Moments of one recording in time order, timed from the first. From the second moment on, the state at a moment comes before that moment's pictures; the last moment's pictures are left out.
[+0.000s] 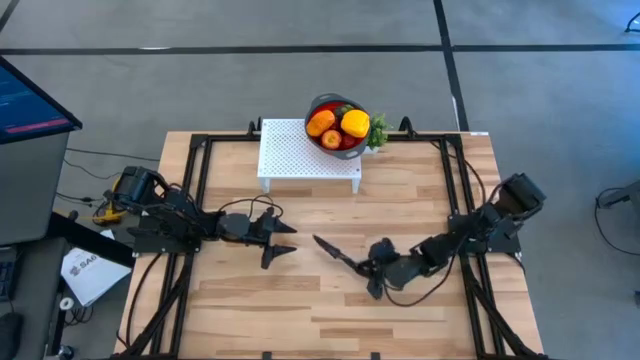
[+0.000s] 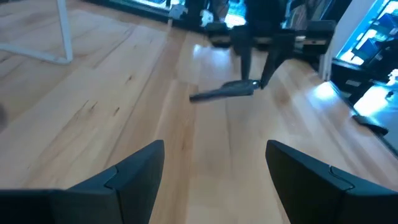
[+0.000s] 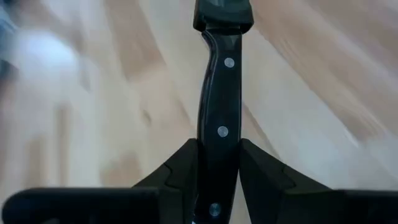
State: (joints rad) left arm -0.17 1.60 0.22 1.13 -0.15 -0.29; right arm 0.53 1.63 0.58 0.26 0.47 0.89
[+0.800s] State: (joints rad) left arm -0.19 1.60 0.49 1.35 -0.25 -0.01; right arm 0.18 1.95 0.72 1.57 0.11 0.06
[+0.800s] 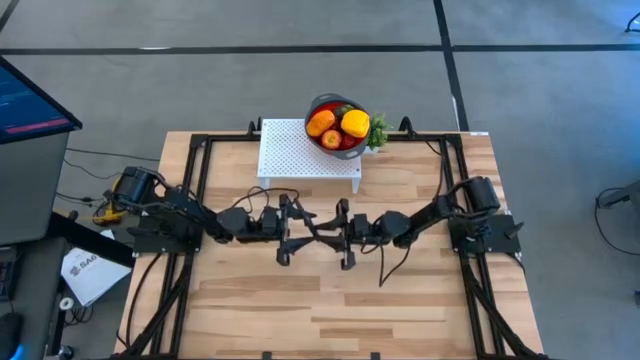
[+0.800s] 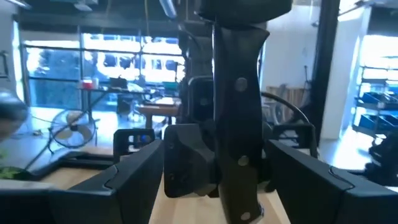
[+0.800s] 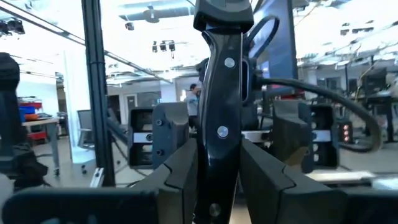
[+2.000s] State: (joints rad) left arm -0.19 1.60 0.49 1.47 -0.32 -0.01; right arm 0.10 1.94 0.72 1.49 0.12 0.06
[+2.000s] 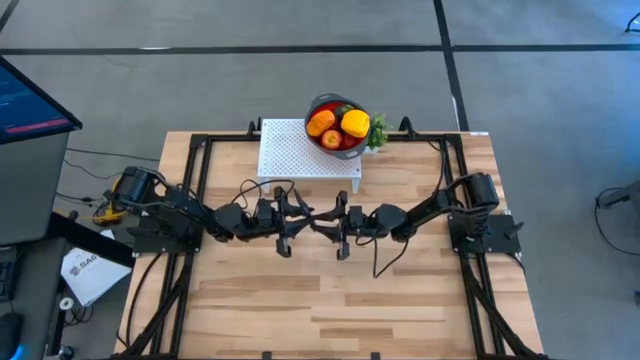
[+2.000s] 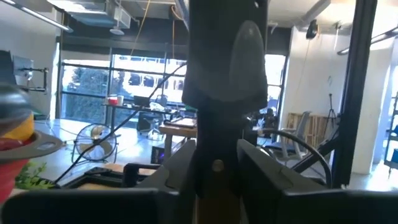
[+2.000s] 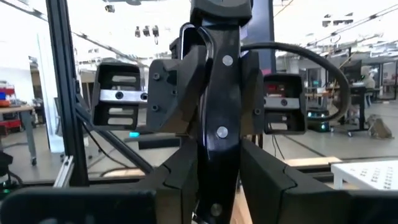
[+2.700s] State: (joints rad) left arm -0.19 1.35 0.49 0.91 -0.53 0.05; right arm 0.07 1.75 0.71 0.86 0.36 0.02
